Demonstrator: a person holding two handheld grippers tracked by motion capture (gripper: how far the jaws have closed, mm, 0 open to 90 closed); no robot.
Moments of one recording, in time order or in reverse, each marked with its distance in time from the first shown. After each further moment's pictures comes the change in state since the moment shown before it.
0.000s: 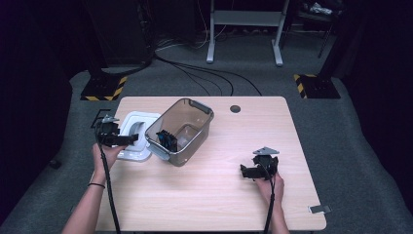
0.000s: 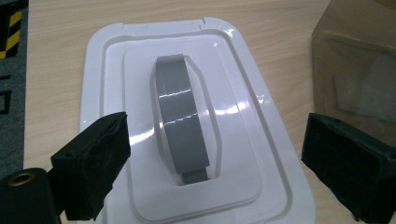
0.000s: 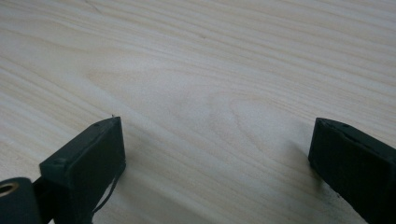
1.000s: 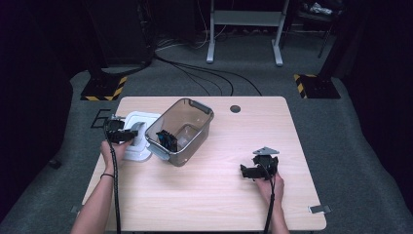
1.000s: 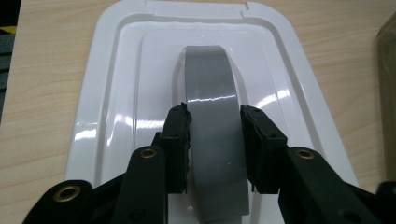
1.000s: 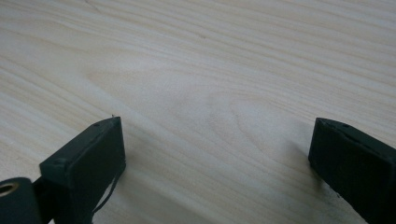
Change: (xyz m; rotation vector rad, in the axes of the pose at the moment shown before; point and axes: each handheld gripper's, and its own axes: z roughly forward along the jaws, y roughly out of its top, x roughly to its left) left arm 0.012 -0.001 0.041 0.048 0.062 -0.070; right arm 0.000 0.000 0.000 0.001 -0.001 0.002
